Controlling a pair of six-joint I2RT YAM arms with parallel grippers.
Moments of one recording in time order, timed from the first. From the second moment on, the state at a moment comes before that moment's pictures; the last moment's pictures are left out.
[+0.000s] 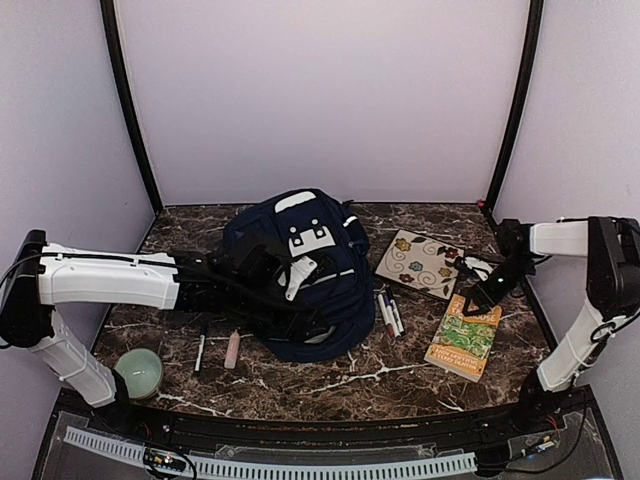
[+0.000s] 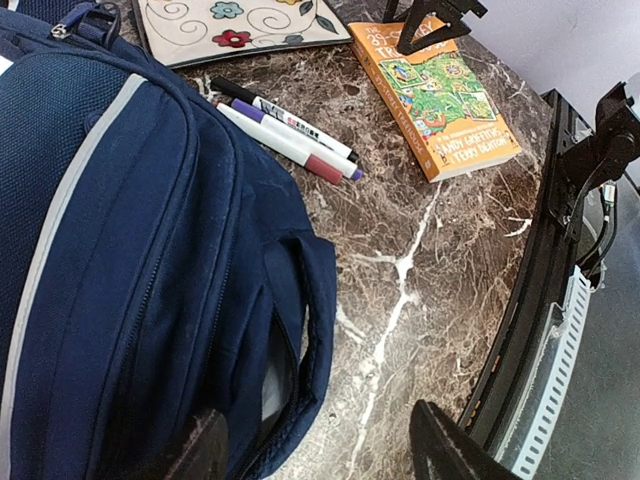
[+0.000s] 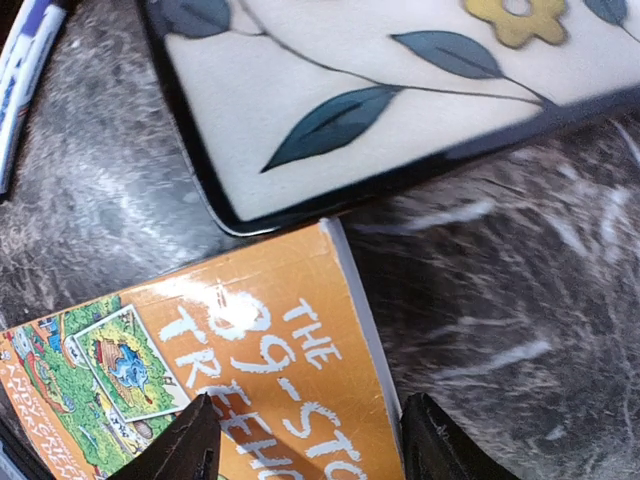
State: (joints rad) left arm -1.03 1.53 1.05 -0.29 0.14 -0.26; right arm -0.02 1.63 0.95 -0.77 -0.32 -0.64
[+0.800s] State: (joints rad) left arm -1.12 1.73 1.16 -0.24 0.15 -0.35; right arm 0.12 1.32 1.04 -1.00 -0.24 -0.48
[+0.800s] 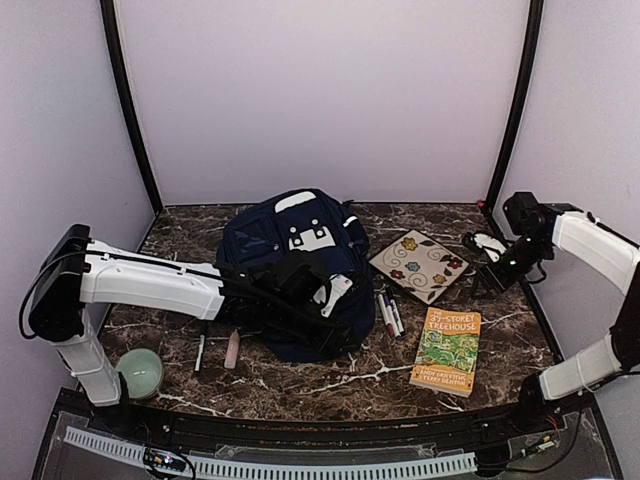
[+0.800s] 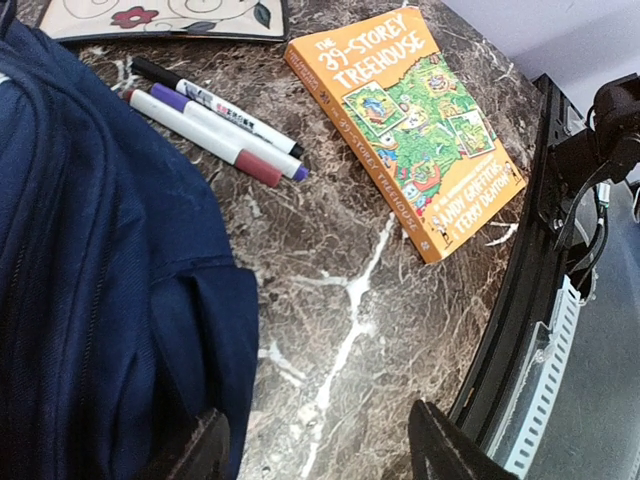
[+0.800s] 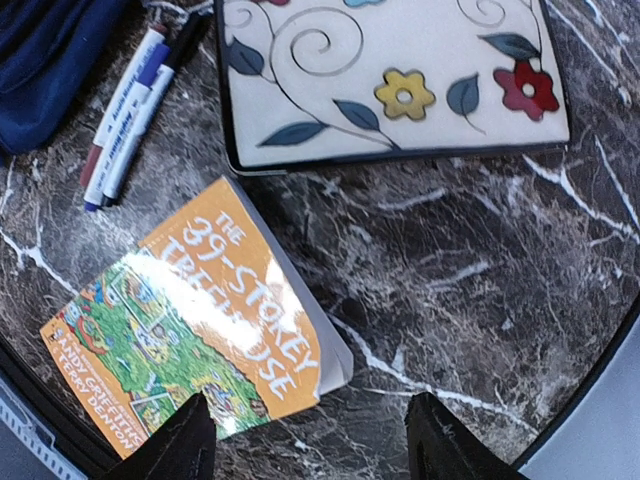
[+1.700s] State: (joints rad) left arm -1.15 1.89 1.29 -0.19 0.19 -0.38; right arm -0.03 1.58 1.01 -1.08 -0.36 -0.62
